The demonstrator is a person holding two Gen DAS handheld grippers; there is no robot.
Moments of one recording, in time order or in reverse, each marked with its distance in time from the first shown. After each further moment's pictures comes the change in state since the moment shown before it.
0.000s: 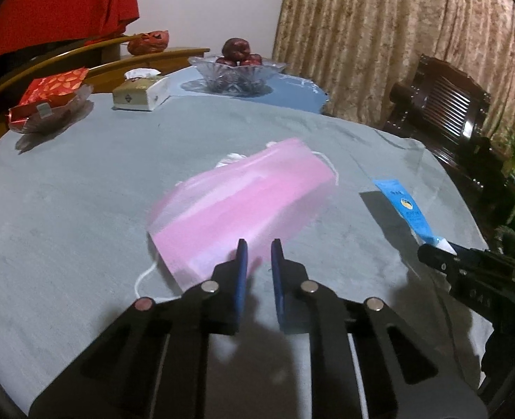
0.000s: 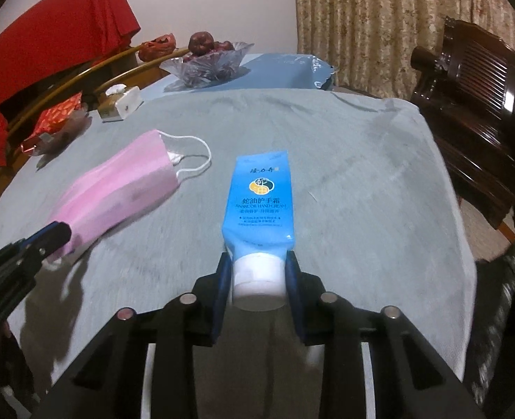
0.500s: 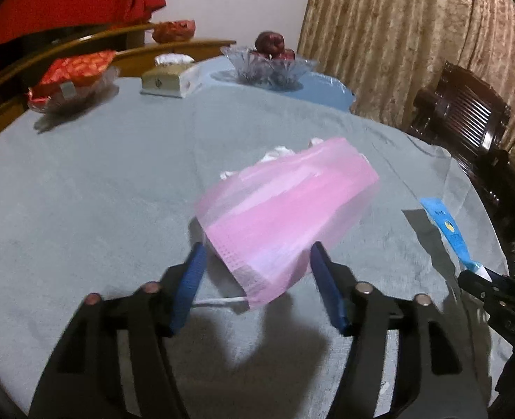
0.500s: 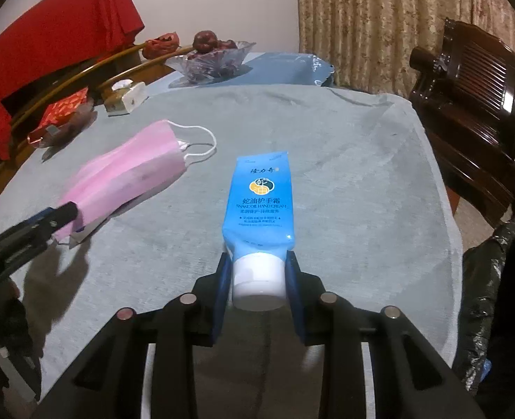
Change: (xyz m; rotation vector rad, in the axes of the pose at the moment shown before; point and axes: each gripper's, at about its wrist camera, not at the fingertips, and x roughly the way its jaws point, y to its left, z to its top) left arm 0.012 0.033 0.003 -0.072 0.032 0.063; right arm -0.007 0.005 -0.014 -0.024 0.001 0.010
